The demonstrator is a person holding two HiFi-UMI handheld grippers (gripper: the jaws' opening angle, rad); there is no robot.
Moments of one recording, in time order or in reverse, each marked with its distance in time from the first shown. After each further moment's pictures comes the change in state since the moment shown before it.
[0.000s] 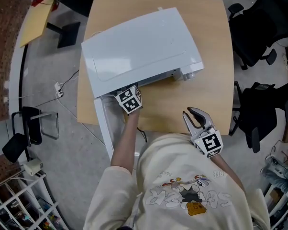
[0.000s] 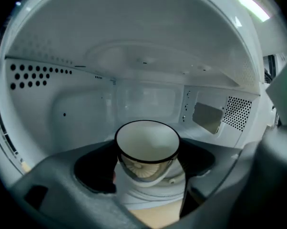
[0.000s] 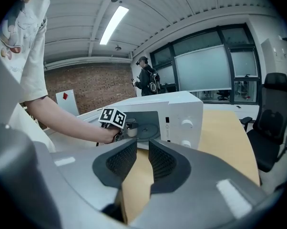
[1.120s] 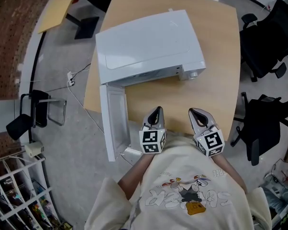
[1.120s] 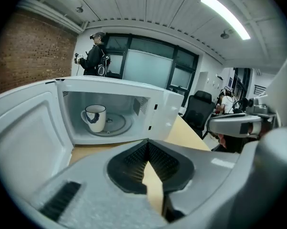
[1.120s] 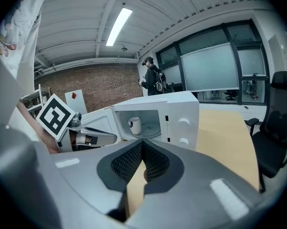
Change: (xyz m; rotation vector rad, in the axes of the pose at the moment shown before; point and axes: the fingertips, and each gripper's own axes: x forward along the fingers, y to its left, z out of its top) left arm -0.210 -0.149 -0.056 0.020 0.121 -0.311; right arm -0.028 -0.012 -0.015 -0.003 0.047 0.086
